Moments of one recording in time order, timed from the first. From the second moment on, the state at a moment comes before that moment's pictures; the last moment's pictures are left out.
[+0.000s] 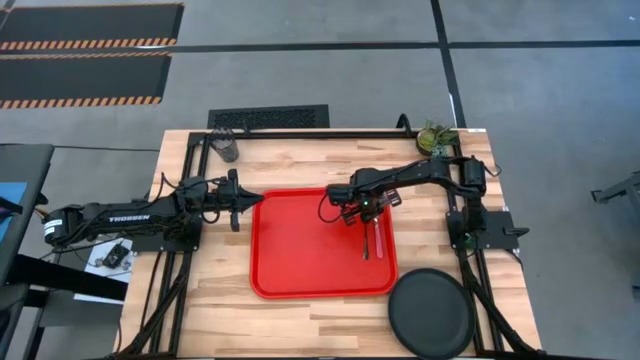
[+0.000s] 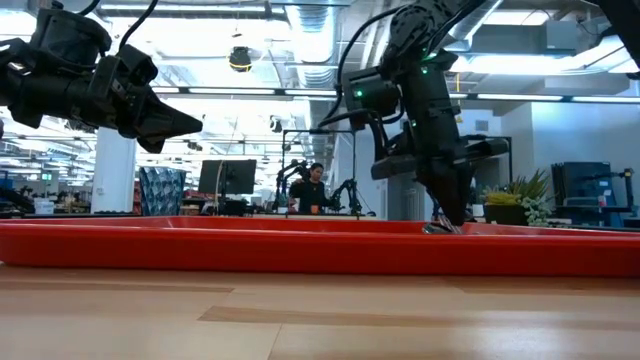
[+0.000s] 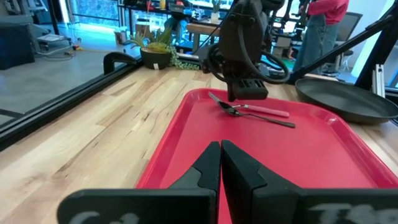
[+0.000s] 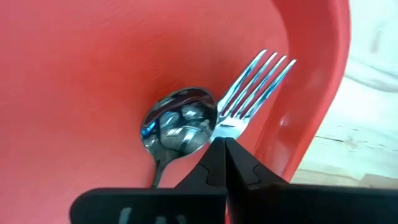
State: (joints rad) left arm 0.37 0.64 0.01 0.50 0.22 -0.09; right arm -0.14 1.97 1.35 -1.15 0.07 1.10
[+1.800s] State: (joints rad) left arm 0.37 0.64 0.01 0.50 0.22 -0.09; right arm -0.09 1.91 1.30 -1.07 0.02 1.19
